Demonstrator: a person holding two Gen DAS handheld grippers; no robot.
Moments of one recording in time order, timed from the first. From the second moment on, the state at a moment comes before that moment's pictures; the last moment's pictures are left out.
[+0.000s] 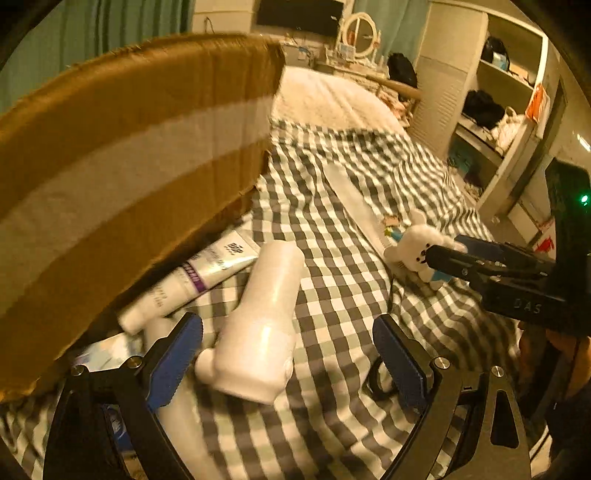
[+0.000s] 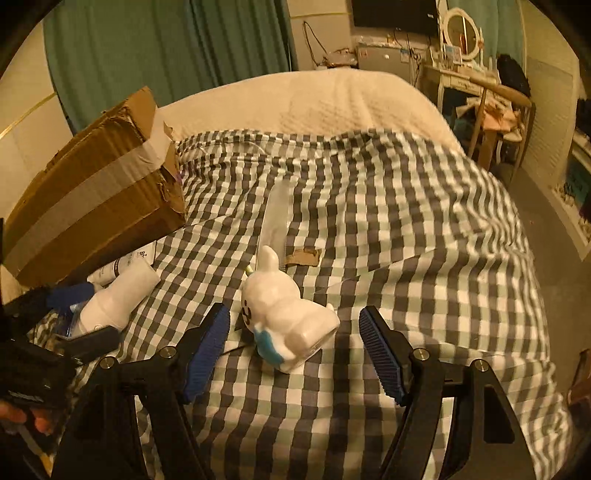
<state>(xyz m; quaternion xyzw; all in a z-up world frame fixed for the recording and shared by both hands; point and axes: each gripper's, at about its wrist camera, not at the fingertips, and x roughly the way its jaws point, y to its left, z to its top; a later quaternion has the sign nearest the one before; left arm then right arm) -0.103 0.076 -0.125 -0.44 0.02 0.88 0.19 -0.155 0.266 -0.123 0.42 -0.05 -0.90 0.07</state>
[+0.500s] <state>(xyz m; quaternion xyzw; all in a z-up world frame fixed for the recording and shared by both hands) -0.111 0.073 -0.132 -0.46 0.05 0.87 0.19 -0.164 0.253 -0.129 0.44 -0.04 -0.89 0.07</state>
